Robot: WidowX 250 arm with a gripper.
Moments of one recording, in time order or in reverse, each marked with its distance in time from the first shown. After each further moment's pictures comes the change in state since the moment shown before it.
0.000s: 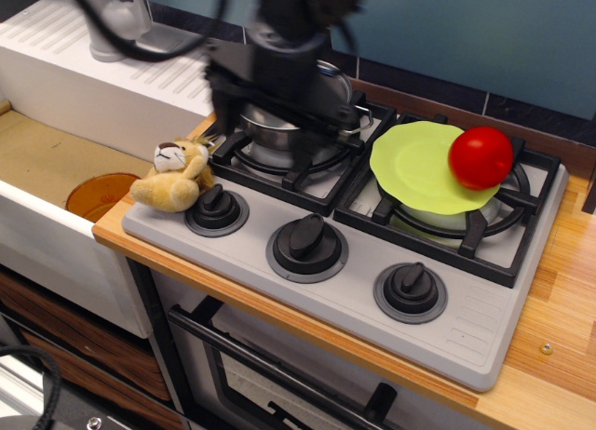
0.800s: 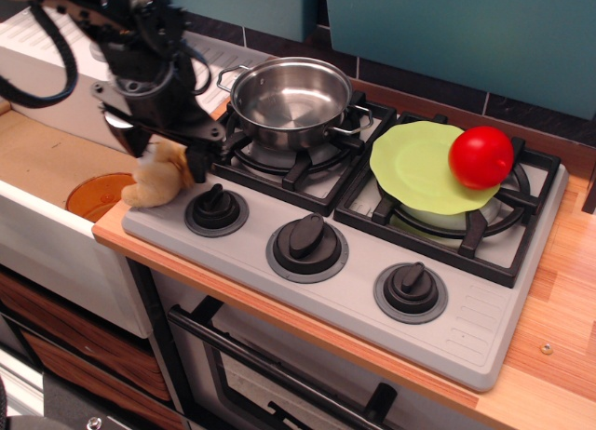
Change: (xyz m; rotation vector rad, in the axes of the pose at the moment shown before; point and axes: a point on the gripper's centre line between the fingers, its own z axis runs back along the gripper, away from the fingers) arm -0.015 0.062 -0.056 -0.078 -0.116 0.043
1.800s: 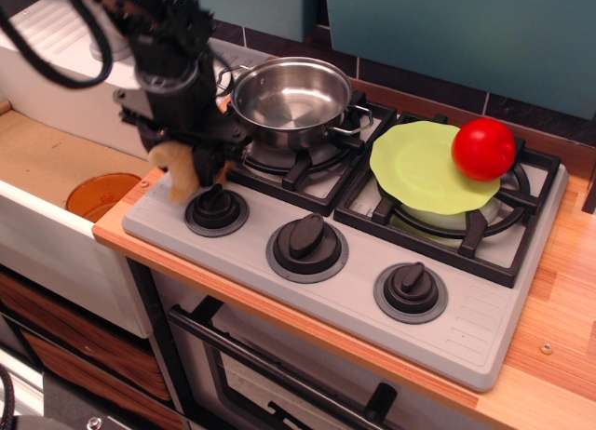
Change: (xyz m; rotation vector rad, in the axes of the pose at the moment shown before) arm 0.006 -0.017 -0.002 -0.028 0.110 0.005
